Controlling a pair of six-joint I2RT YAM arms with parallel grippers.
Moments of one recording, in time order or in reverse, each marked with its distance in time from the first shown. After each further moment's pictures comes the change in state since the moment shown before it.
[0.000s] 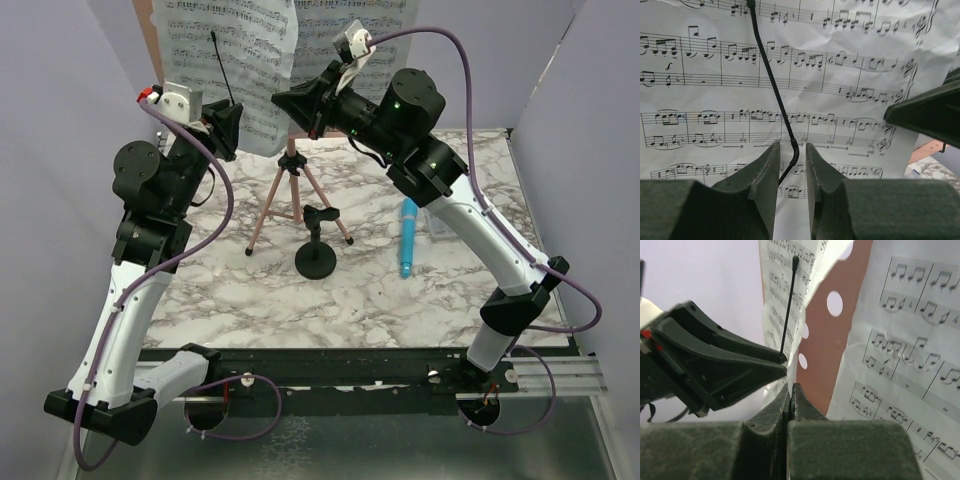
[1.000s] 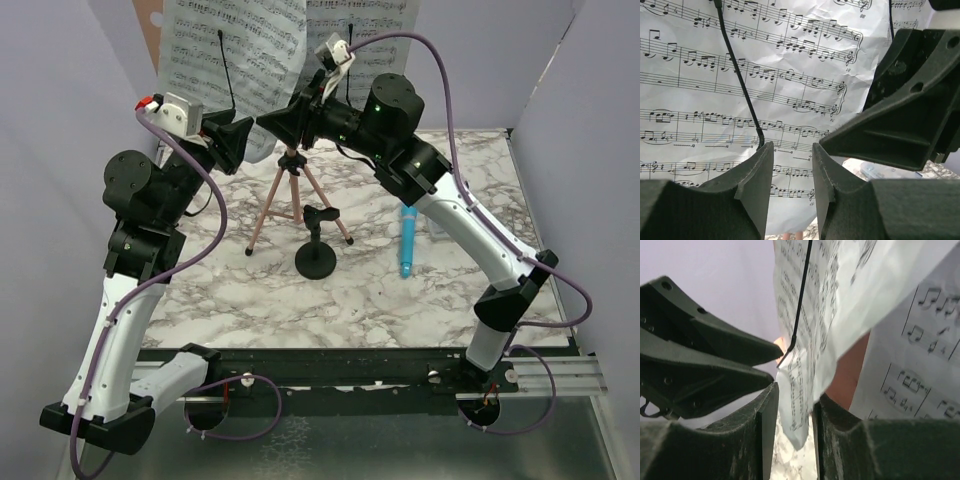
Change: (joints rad) left arm 0.000 -0.040 -0.004 -0.049 0.134 -0.013; right arm 0.000 0.071 0.036 -0.005 -0.107 0.090
